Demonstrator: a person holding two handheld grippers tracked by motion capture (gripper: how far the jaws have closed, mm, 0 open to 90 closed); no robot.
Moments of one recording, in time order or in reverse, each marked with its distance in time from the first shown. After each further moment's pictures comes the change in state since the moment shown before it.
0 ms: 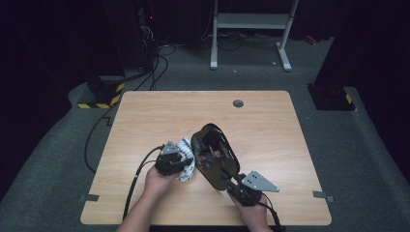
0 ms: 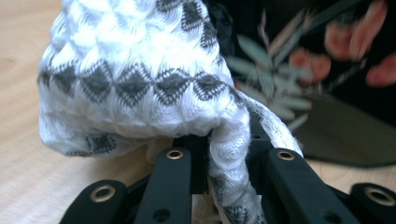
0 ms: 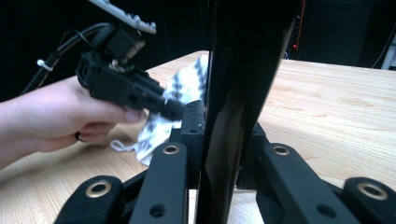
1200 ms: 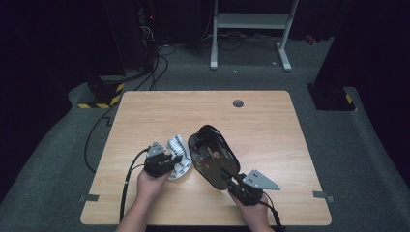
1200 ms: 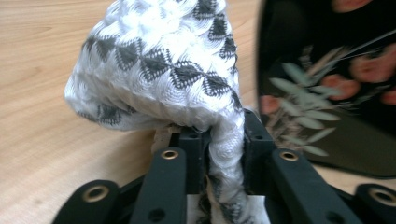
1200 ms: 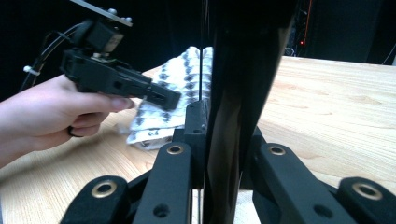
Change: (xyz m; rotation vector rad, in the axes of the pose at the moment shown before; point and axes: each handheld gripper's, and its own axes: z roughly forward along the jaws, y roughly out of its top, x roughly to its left) left arm 0.013 -0.007 -0.026 -0.107 0.108 -0.075; right arm -0.004 0.001 0.000 0.008 0.028 0.014
